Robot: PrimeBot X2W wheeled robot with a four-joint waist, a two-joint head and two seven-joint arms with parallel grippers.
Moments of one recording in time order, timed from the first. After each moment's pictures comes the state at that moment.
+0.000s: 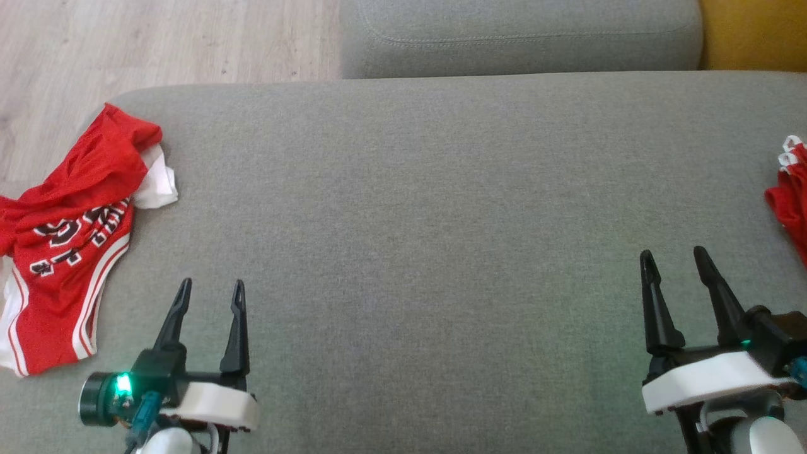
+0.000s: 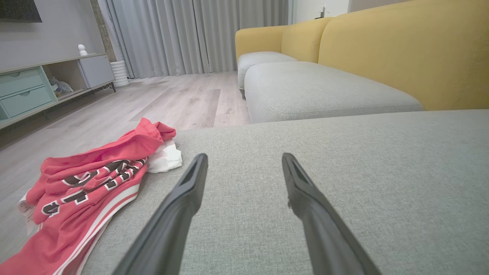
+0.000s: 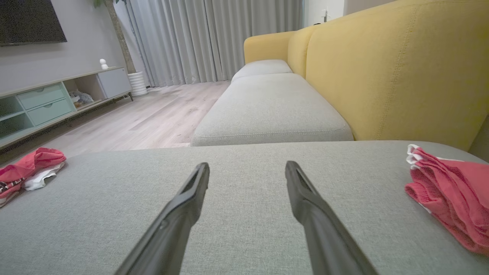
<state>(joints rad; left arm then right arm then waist) -0.08 0.20 -0.24 0.31 -0.23 0.09 -0.24 0.10 -0.05 -0.03 -0.08 0.15 0.13 0.00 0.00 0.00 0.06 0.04</state>
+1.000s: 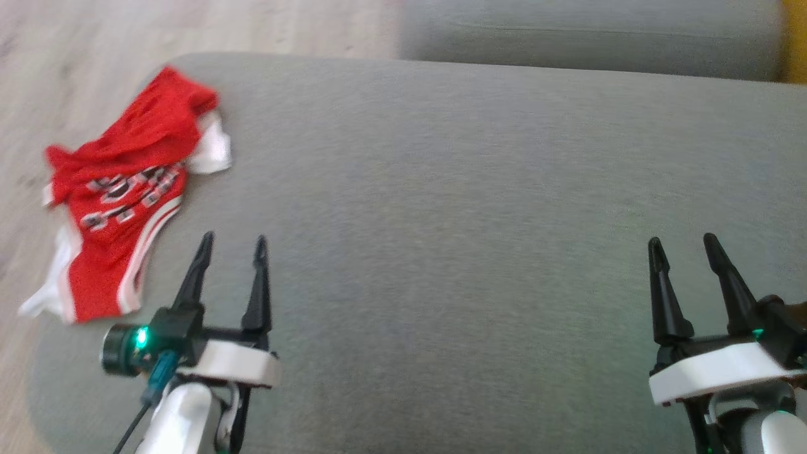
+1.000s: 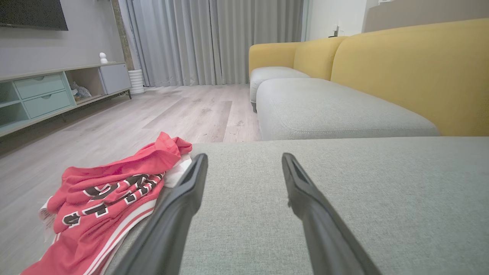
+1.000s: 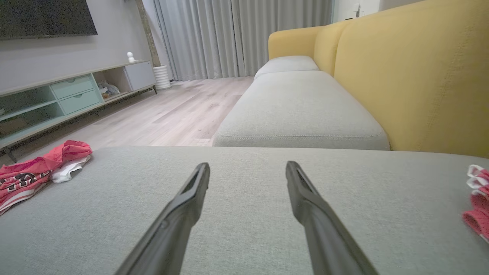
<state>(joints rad) -0.19 0.17 -0.28 0.32 -0.24 0.08 -0.25 0.10 -0.05 -0.05 -0.14 0.15 0.13 0.04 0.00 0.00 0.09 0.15</state>
